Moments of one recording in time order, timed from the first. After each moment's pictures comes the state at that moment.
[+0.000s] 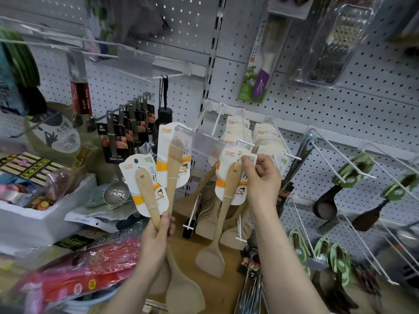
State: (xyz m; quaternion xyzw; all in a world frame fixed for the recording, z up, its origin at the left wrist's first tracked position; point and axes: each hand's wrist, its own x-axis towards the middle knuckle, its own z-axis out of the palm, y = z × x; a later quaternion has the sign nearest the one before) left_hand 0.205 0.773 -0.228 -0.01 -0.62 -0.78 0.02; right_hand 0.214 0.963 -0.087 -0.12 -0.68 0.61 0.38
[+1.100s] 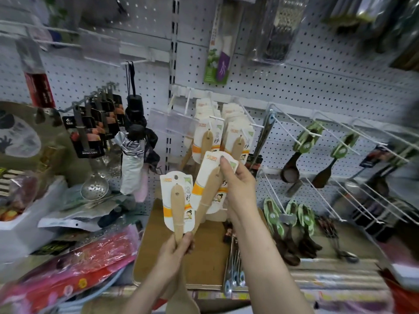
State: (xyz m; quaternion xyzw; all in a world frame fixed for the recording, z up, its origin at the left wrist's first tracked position) left_hand 0.280 0.781 -0.258 -0.12 -0.68 -0.69 -0.20; right_hand 0.286 0.923 -0.106 -0.18 -0.57 0.74 0.31
